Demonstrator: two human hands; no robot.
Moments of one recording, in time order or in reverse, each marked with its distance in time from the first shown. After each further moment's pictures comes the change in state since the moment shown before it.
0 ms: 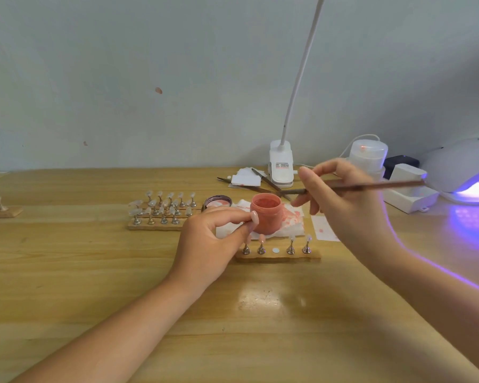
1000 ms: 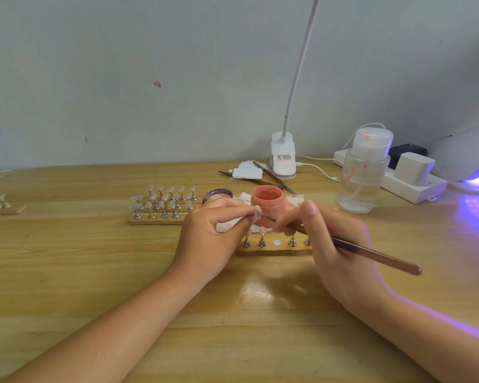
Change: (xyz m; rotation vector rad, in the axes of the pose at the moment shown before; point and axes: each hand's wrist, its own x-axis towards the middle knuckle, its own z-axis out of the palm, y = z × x) left_hand 0.000 -0.003 0.002 0.027 -0.039 0.026; right_hand -0.050 0.013 0.013 0.043 -0.092 -0.179
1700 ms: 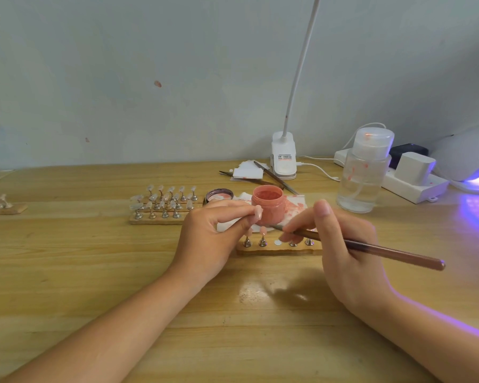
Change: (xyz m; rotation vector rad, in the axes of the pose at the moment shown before) left_hand 0.001 -0.001 0.000 -0.057 -0.013 0.016; right_hand -0.001 0.000 -0.001 0.035 0.031 -0.007
